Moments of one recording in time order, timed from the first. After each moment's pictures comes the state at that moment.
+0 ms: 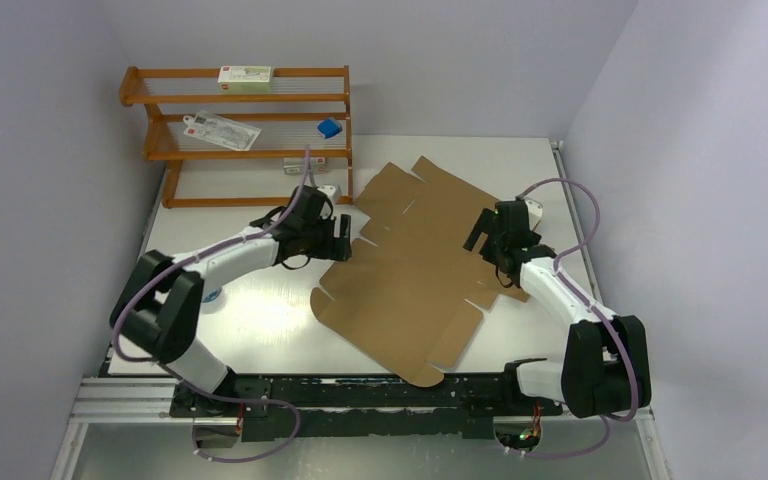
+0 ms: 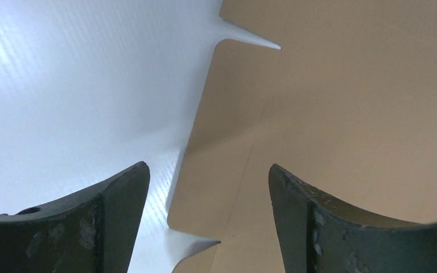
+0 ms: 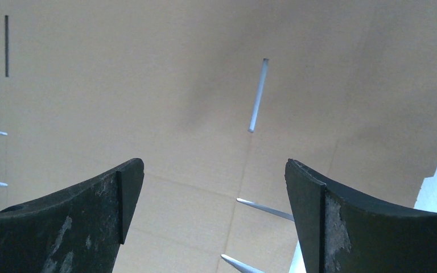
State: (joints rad) left arm -0.56 1.56 0.96 -0.23 0.05 -0.36; right arm 0.15 1.27 0.70 -0.24 0.22 0.53
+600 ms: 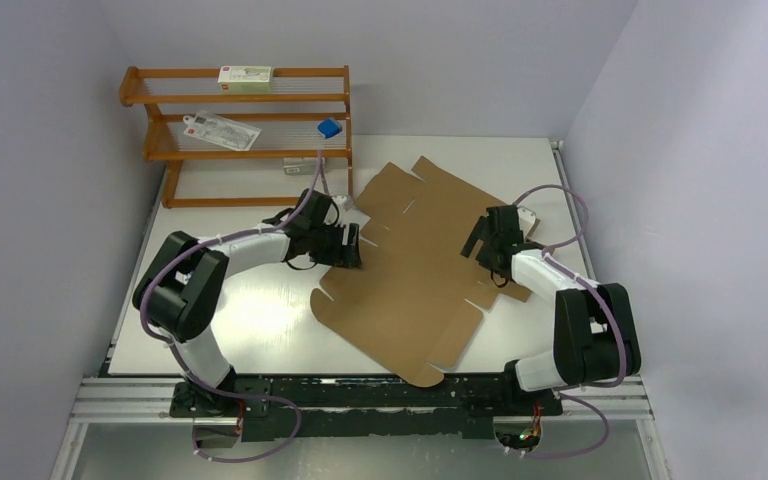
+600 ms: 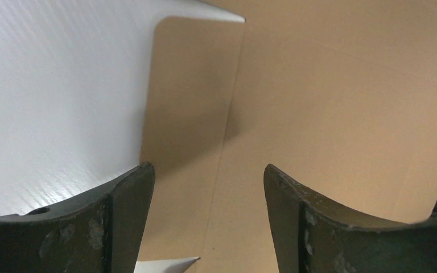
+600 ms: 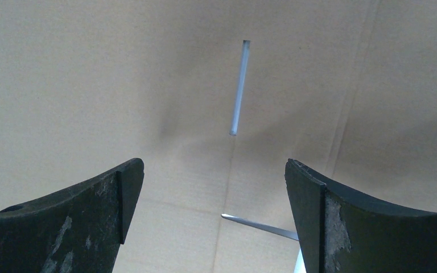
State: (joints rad) left arm -0.54 1.73 0.99 -0.16 0.26 -0.33; right arm 0.15 1.42 0.69 -0.22 0.27 0.57
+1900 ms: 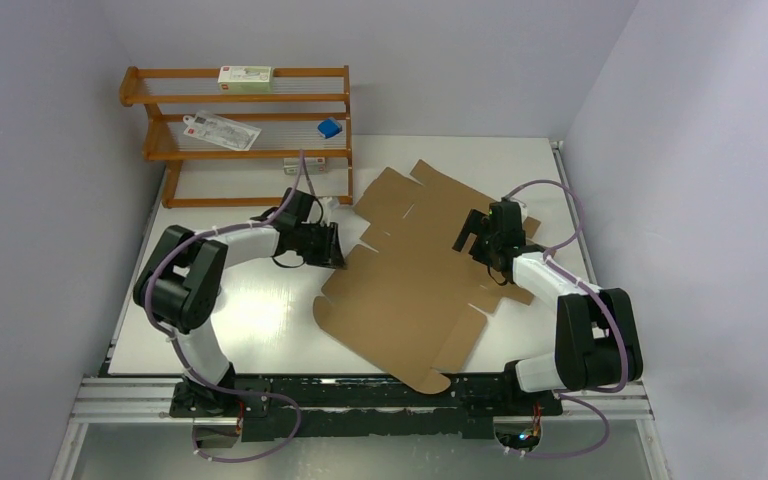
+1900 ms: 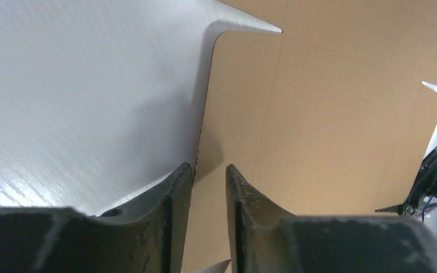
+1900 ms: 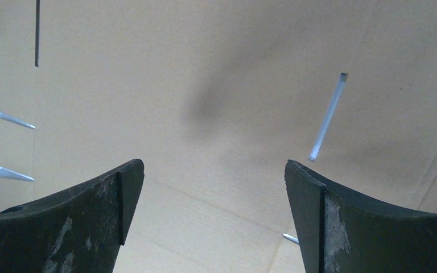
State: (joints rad) left arm -0.43 1.78 0.96 -0.15 0.44 -0.33; right arm 0.15 1.40 0.68 -0.09 0.07 0.52
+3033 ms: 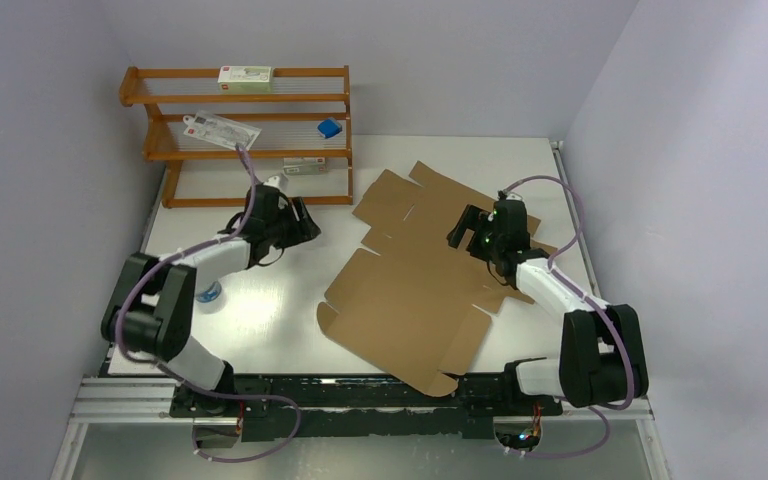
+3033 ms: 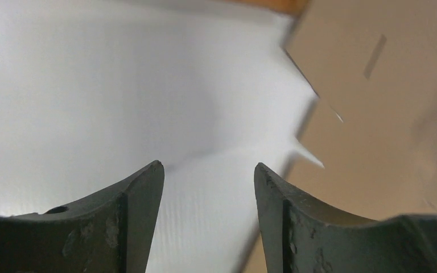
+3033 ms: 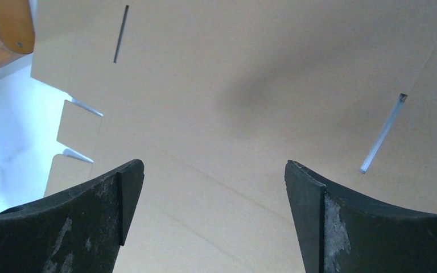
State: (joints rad) left arm -0.31 1.53 0.77 0.09 0.16 -0.55; right arm 0.15 1.33 0.66 -0.03 -0.05 0.49
